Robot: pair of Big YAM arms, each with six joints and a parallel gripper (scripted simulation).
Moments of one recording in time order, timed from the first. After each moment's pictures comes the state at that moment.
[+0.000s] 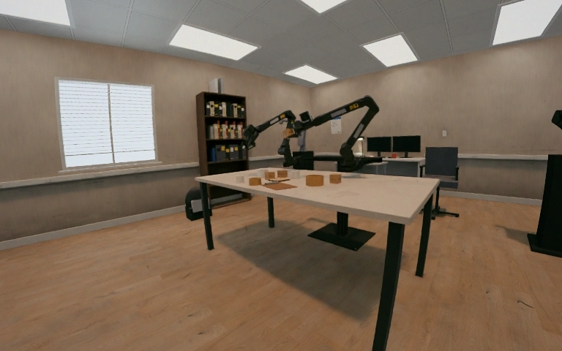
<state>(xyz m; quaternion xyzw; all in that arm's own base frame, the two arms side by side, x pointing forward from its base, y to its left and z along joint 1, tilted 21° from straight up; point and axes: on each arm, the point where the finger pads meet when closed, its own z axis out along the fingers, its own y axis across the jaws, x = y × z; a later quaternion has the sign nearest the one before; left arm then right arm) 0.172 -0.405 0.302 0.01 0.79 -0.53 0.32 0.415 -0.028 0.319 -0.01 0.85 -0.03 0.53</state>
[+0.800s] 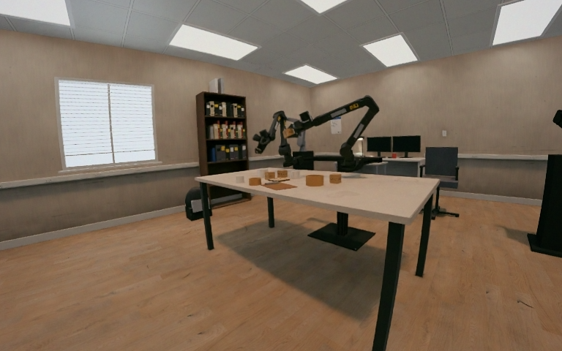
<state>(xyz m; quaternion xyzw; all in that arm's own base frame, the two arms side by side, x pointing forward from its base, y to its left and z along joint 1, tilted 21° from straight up) 0.172 -0.405 0.303 0.01 0.79 -0.53 0.32 0.412 0.166 0.306 0.09 0.72 0.36 0.59</state>
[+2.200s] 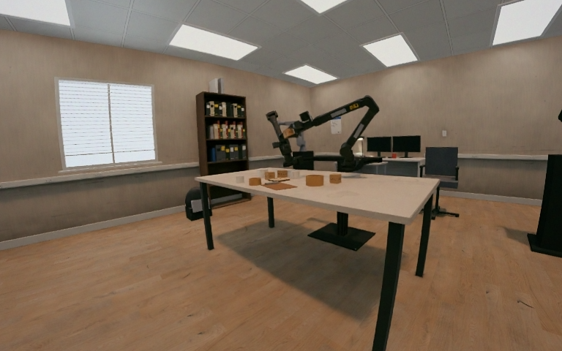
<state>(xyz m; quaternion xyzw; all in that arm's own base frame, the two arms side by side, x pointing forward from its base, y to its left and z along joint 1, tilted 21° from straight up) 0.172 -0.405 0.303 0.01 0.79 -0.53 0.32 0.234 0.294 0.301 0.13 0.52 0.78 0.31</state>
